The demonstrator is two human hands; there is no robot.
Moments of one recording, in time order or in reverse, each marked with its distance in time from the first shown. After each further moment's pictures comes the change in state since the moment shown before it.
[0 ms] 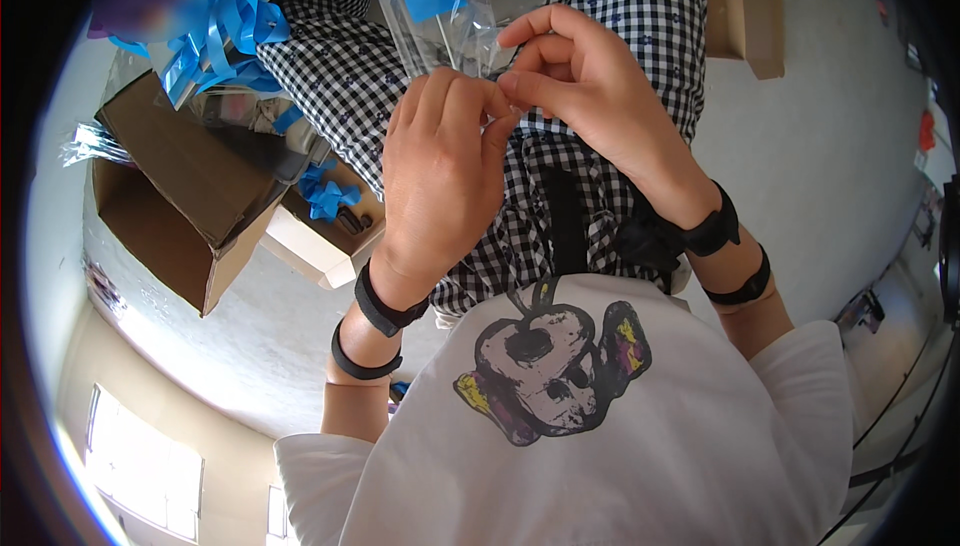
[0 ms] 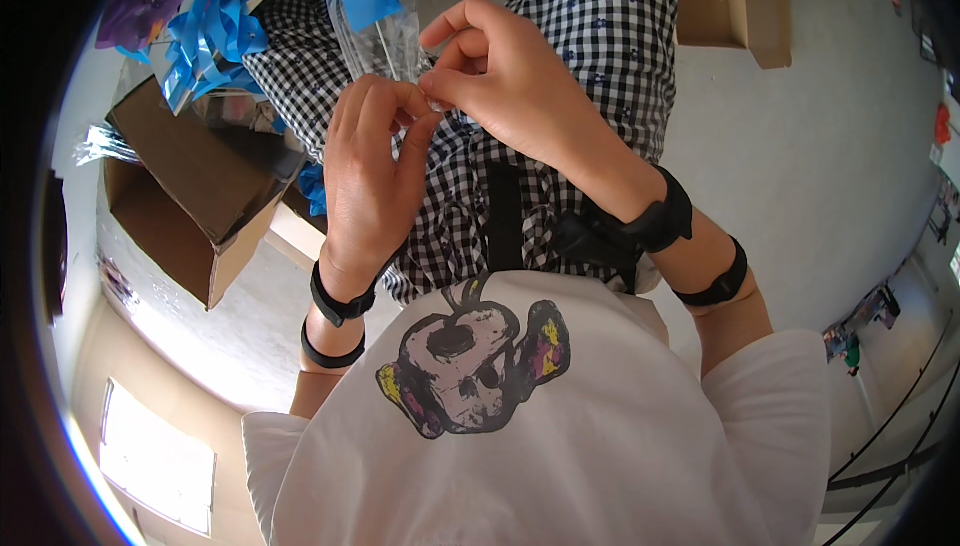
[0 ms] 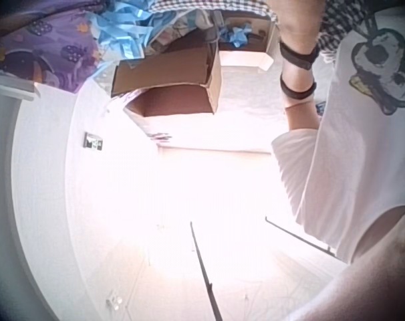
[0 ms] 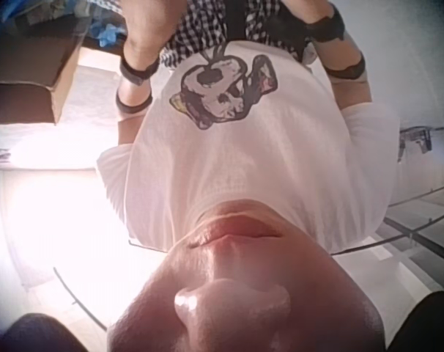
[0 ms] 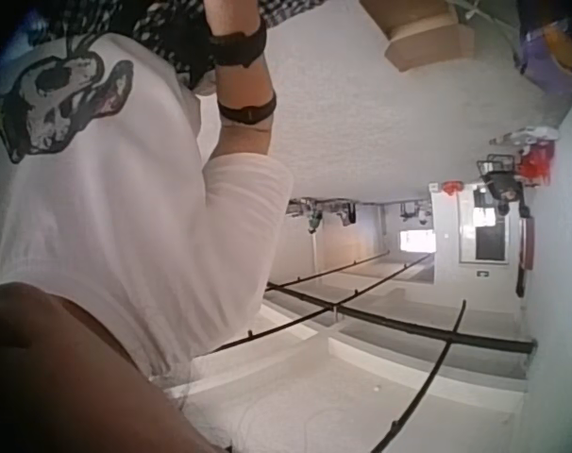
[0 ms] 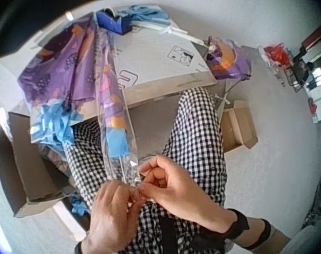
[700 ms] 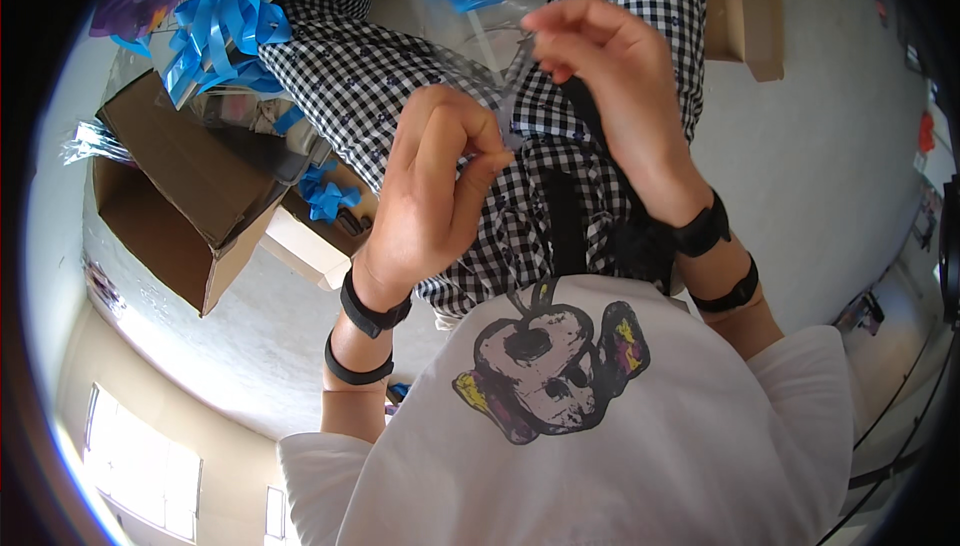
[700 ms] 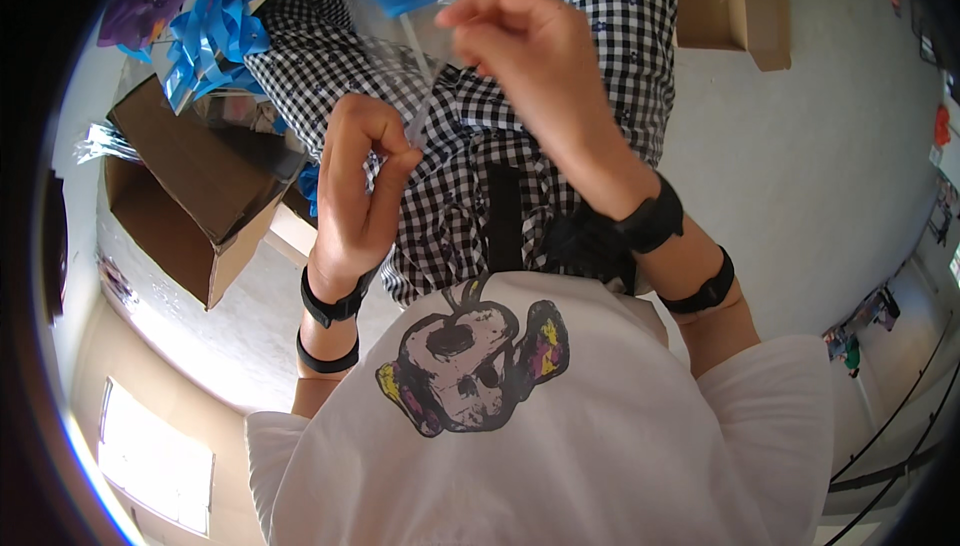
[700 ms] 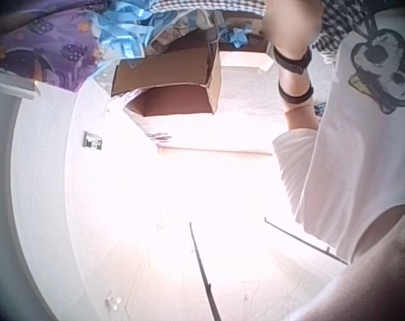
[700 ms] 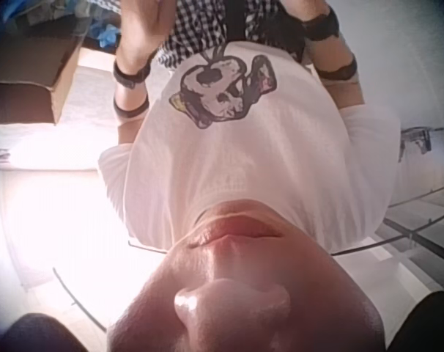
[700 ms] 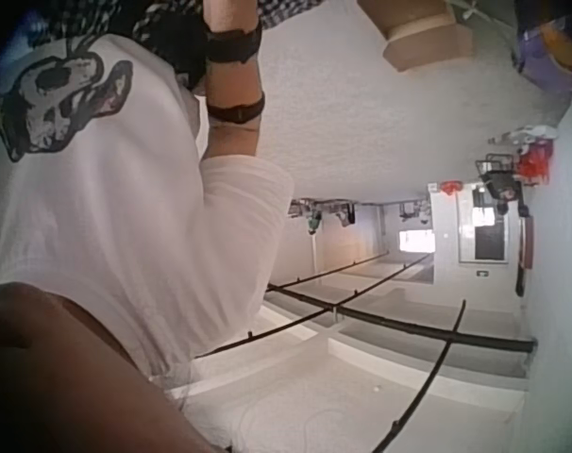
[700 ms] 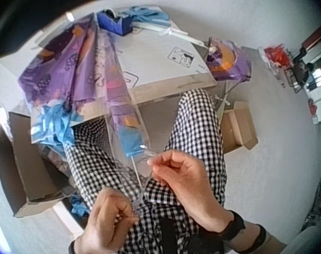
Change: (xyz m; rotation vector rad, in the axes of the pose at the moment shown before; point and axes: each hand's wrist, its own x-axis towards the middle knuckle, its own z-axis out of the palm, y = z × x) left_hand -0.010 -0.007 -0.019 -0.342 -0.049 0.108; right_hand 0.003 -0.002 -0.006 0.245 0.193 -0.112
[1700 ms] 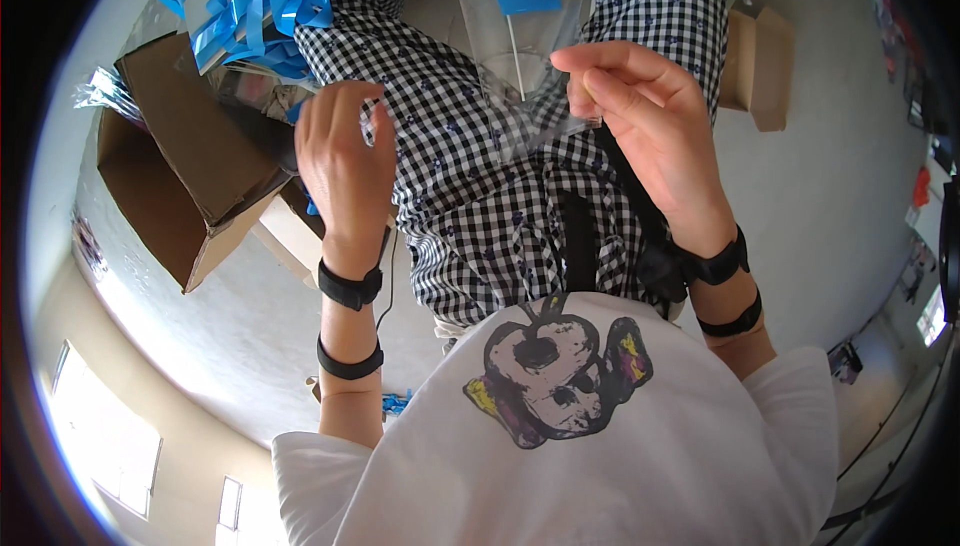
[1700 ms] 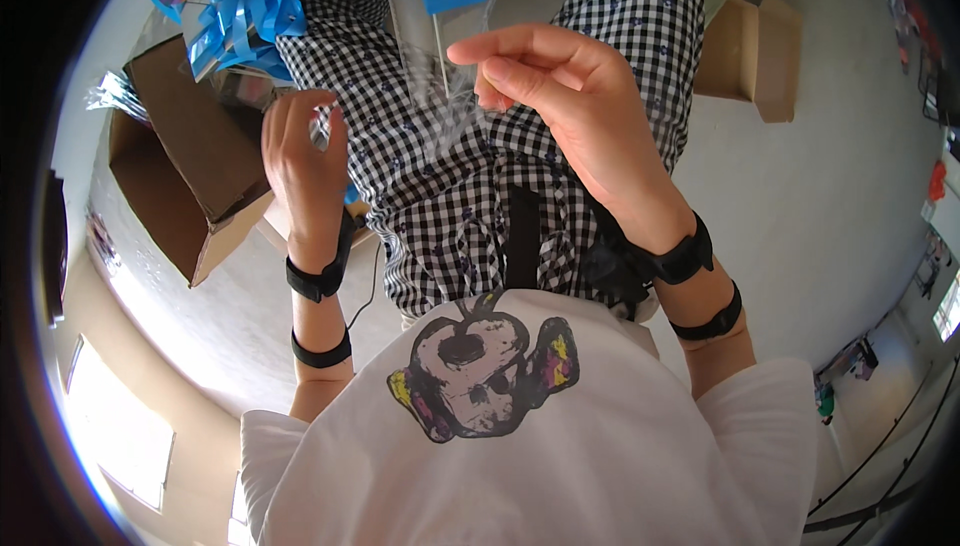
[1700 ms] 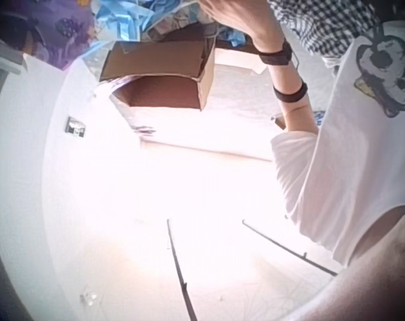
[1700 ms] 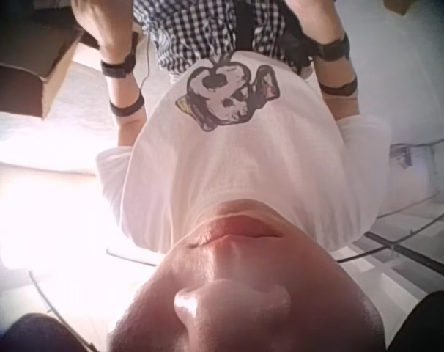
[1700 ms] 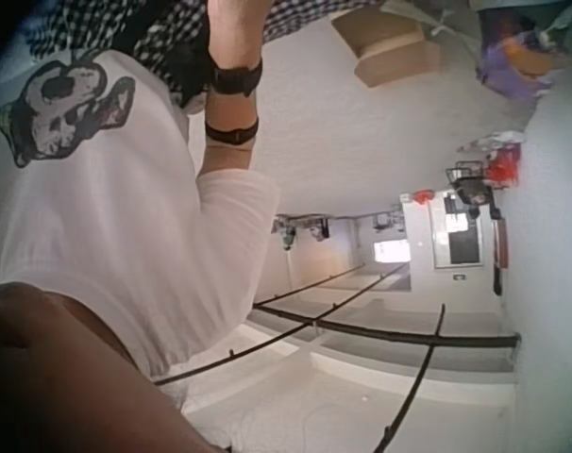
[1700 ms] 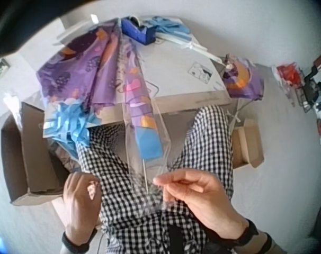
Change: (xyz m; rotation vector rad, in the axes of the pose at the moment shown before) left_hand -0.024 -0.058 -0.043 0.831 0.385 -0.138; right_hand -0.002 -0.017 -0.002 0.113 -0.316 -0.019
